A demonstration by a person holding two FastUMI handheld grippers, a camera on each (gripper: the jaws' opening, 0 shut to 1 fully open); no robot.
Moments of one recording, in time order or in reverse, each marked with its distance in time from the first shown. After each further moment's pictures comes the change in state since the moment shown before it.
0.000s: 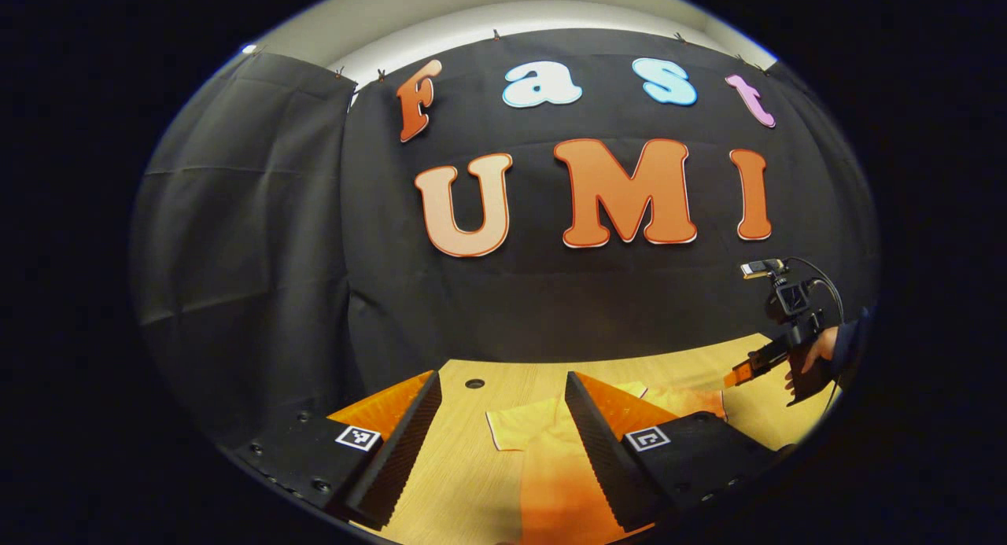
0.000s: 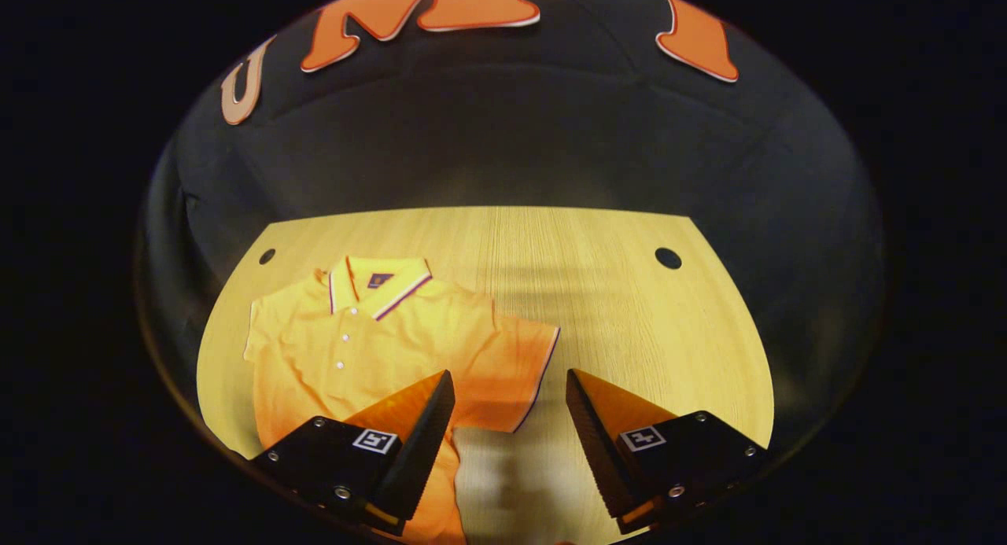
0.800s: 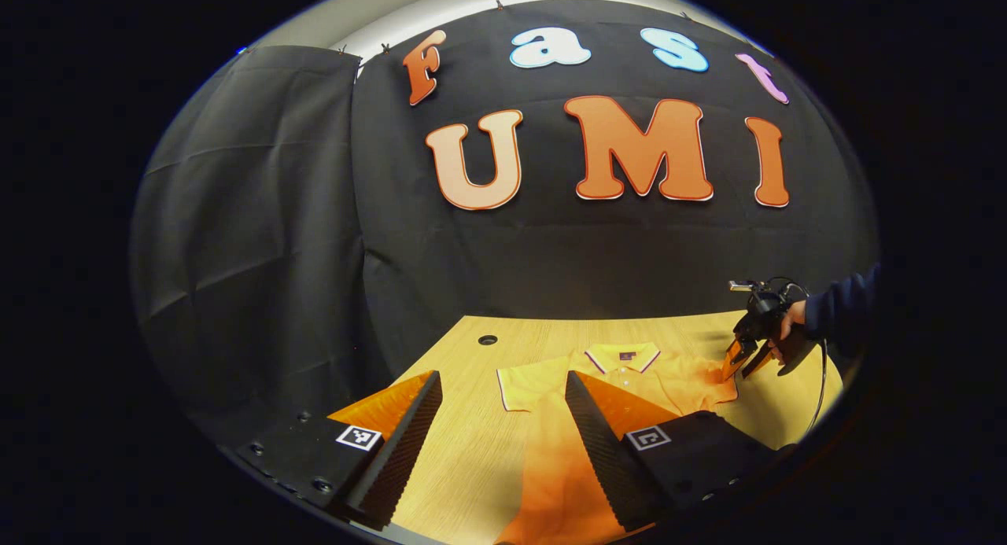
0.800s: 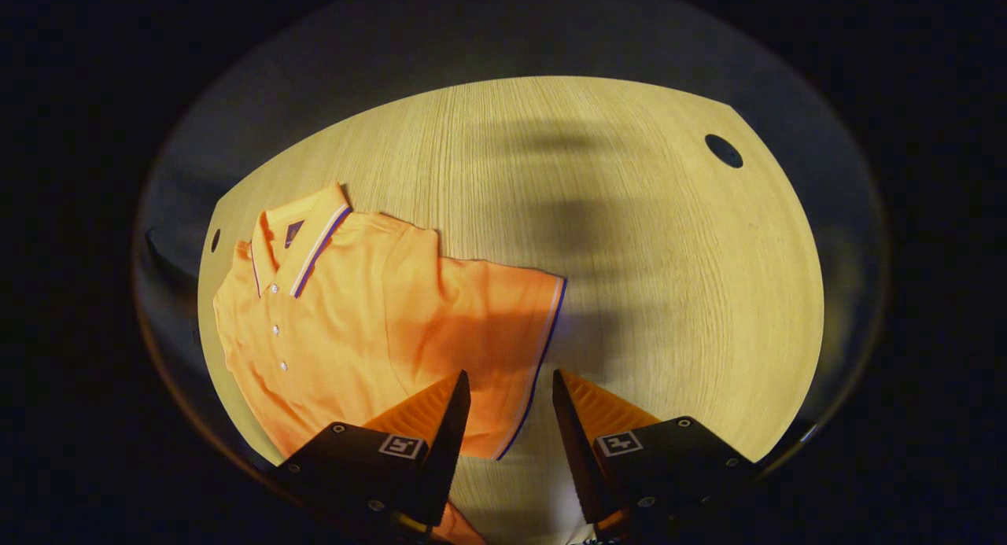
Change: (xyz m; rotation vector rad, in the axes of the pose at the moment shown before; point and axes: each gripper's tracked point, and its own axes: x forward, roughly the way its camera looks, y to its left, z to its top) left arm -0.013 -0.007 -0.046 0.000 0.151 0.072; right arm 0.097 -0.014 -0.043 0.097 0.455 0.022
